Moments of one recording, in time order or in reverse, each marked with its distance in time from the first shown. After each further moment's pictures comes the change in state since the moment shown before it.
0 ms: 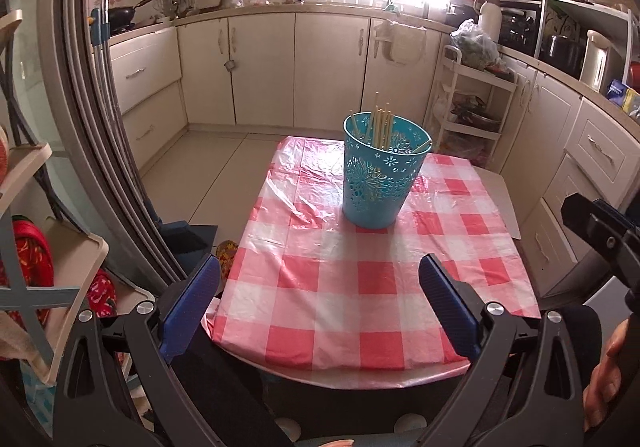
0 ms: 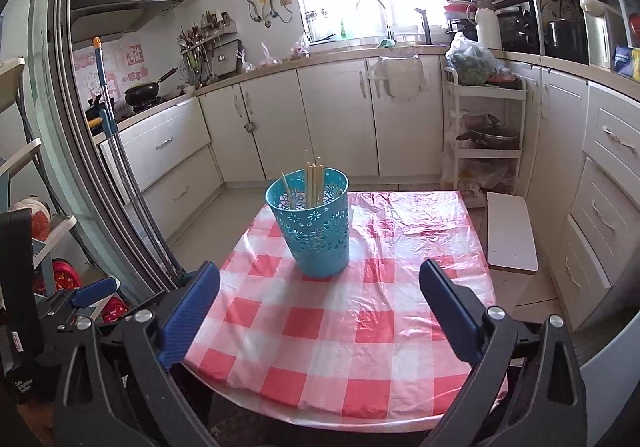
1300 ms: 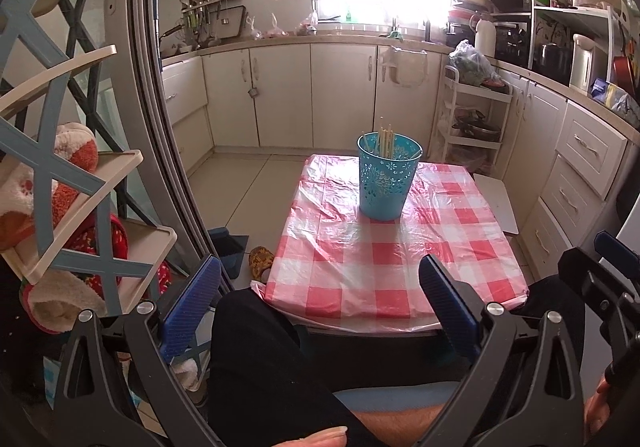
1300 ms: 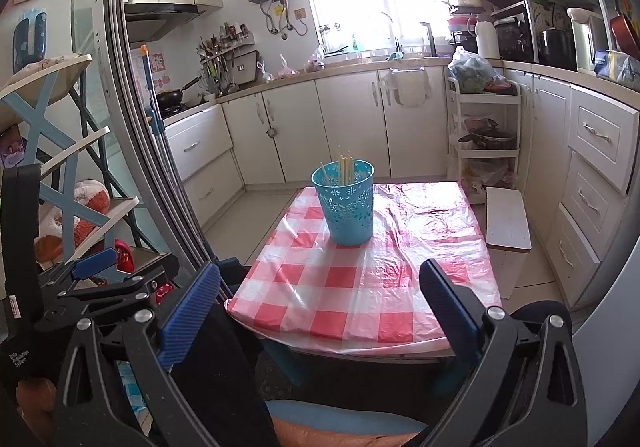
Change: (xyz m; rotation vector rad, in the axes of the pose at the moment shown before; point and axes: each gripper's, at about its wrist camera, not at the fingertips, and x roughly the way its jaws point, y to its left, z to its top) left arm -0.135 0.015 -0.039 0.028 -0.084 0.075; right arm -0.108 0.042 -0.050 0.003 -0.035 0.039
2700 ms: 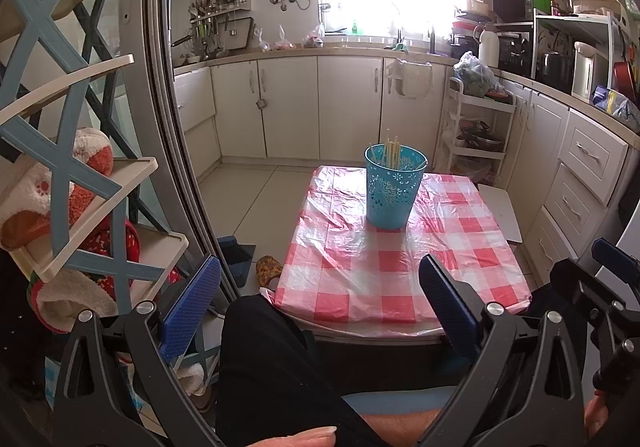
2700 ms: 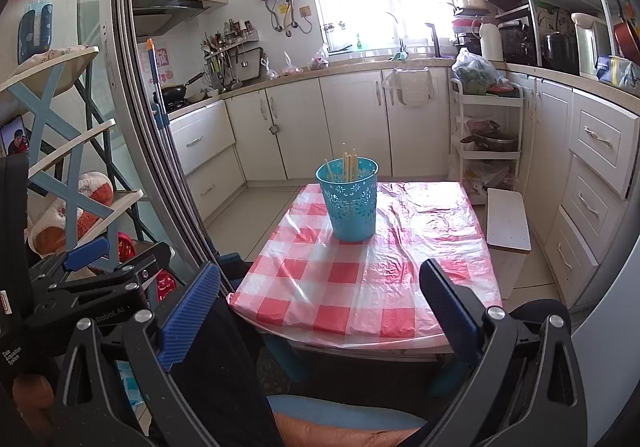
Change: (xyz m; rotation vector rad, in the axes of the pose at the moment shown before) left arm -0.014 0.005 -0.005 -0.010 -0.042 0.020; right arm -0.005 0.006 -0.001 -0.017 0.008 0.002
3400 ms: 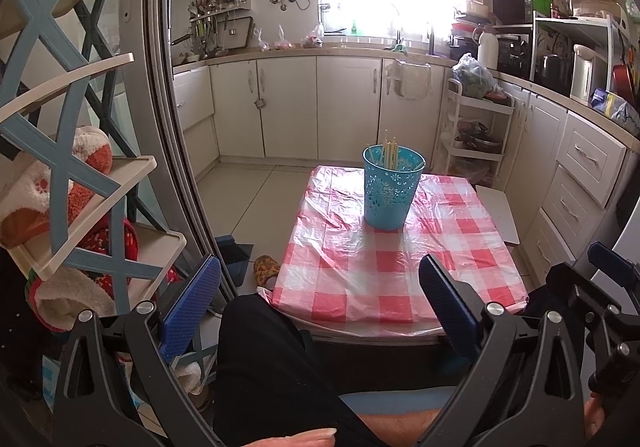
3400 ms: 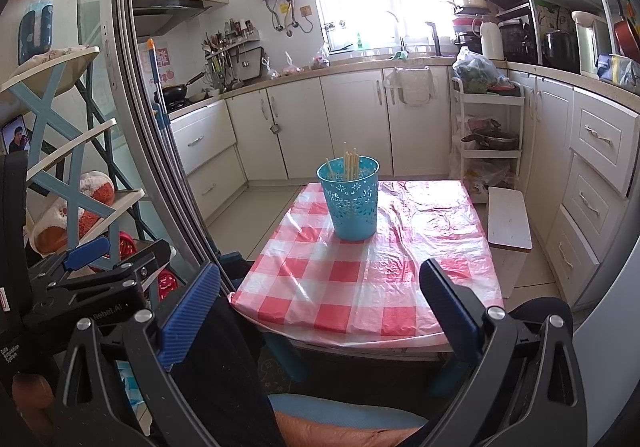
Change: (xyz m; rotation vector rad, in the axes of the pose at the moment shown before) left arm -0.002 0.002 0.002 -0.014 0.003 -0.008; right arm 0.000 0.001 -0.001 0.000 0.003 0.001
